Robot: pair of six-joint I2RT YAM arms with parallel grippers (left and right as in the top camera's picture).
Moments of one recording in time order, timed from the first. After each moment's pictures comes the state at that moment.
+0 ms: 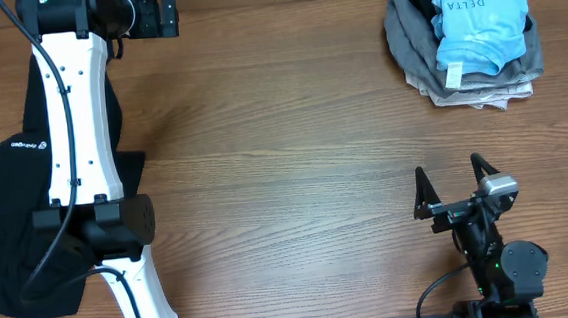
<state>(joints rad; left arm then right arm) 0.01 2.18 2.57 -1.32 0.14 0.00 -0.02 0.15 0.10 0.04 -0.21 0.09</state>
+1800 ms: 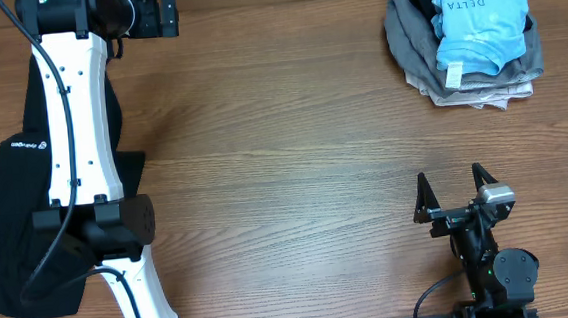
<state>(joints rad) 0.01 2.18 2.57 -1.32 0.14 0.00 -0.02 0.01 0.02 -0.02 -0.15 0.10</state>
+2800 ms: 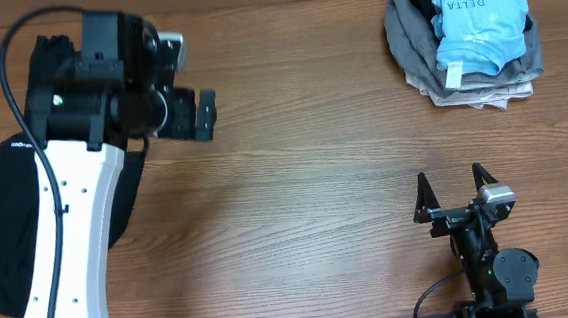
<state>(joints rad) -0.14 1.55 1.80 -1.34 0.15 0.00 -0.02 0.01 0.02 -0.02 -0.14 0.10</state>
